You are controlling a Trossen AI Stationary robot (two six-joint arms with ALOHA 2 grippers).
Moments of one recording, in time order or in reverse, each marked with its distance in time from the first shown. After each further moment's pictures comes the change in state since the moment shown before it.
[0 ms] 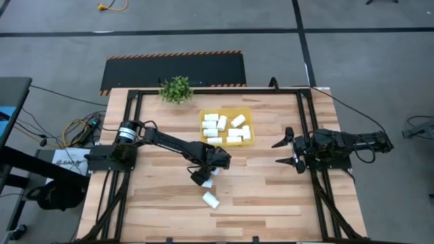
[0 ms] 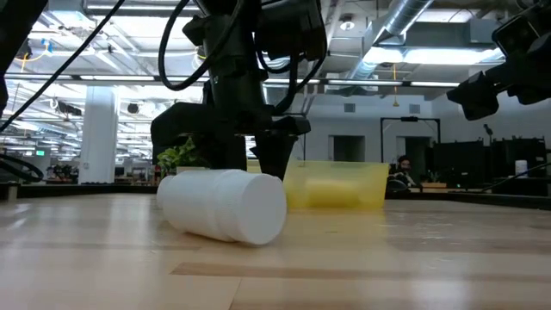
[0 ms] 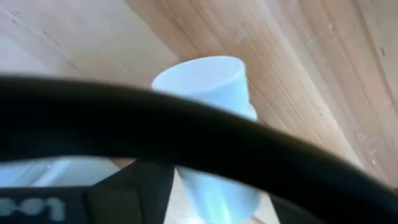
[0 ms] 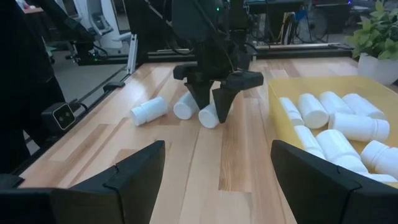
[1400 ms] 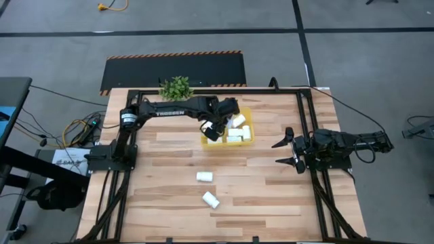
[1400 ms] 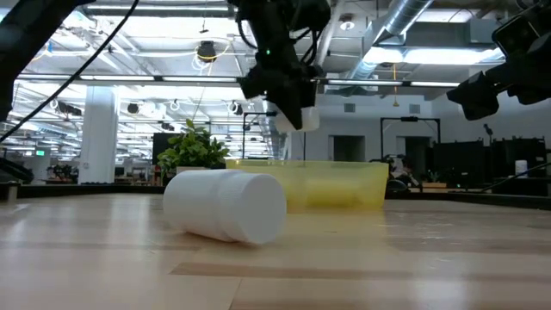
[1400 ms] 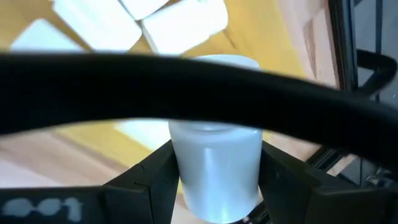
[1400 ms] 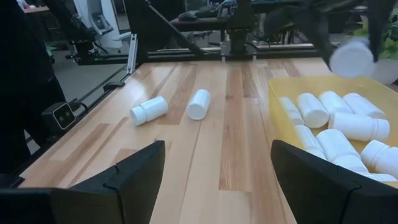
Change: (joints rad) left arm 0.334 0.000 0.436 -0.205 -0.142 0.281; right arm 0.000 0.000 0.000 -0.002 0.000 0.000
